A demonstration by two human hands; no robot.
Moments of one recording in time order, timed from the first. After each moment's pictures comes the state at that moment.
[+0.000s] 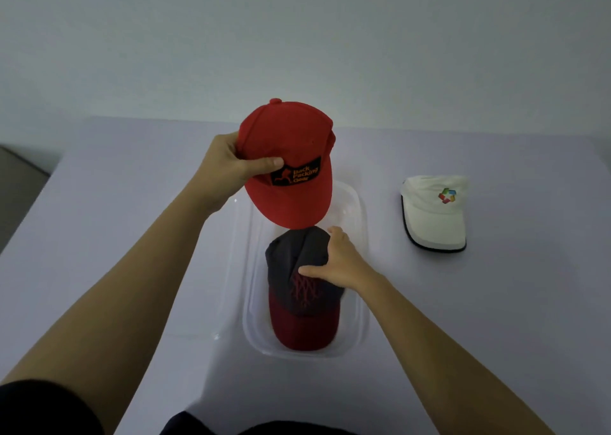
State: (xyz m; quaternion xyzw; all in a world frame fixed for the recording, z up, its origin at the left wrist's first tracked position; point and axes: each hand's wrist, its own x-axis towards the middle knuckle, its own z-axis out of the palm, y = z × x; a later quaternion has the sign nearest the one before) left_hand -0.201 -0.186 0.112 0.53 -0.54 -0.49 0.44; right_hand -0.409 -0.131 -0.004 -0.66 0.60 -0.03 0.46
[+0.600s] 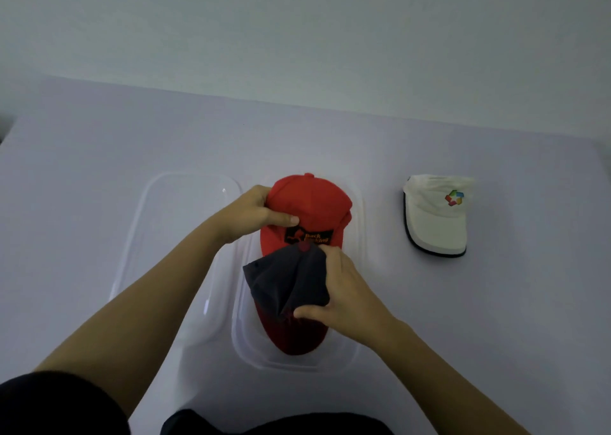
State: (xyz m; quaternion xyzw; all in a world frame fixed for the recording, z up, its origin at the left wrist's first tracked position) left_hand -0.204 -0.196 0.014 0.53 -0.53 -0.63 0.22; right_hand -0.404 -0.095 0.023 -0.75 0.52 -0.07 0.39
